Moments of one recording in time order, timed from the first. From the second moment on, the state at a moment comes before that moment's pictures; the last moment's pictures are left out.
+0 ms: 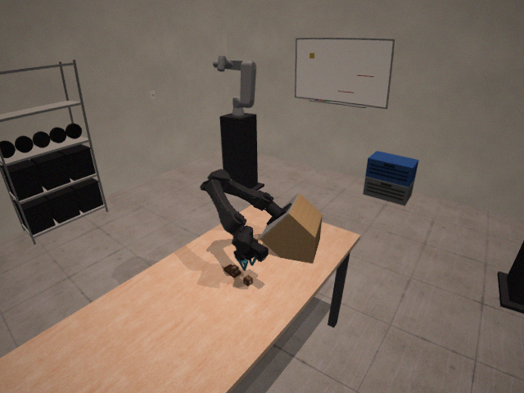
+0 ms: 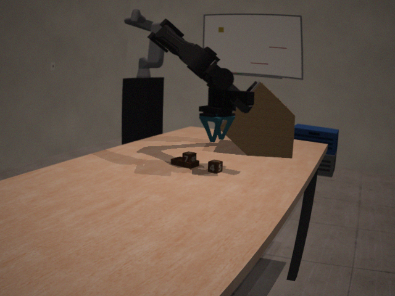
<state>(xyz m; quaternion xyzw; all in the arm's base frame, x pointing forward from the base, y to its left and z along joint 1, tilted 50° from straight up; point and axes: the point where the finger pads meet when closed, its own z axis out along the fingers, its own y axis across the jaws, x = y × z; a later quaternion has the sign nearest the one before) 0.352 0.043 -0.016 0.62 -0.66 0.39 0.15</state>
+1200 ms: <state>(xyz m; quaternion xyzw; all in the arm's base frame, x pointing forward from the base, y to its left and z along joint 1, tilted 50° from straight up) 0.358 0.014 -0.036 0.61 -0.67 0.39 0.16</state>
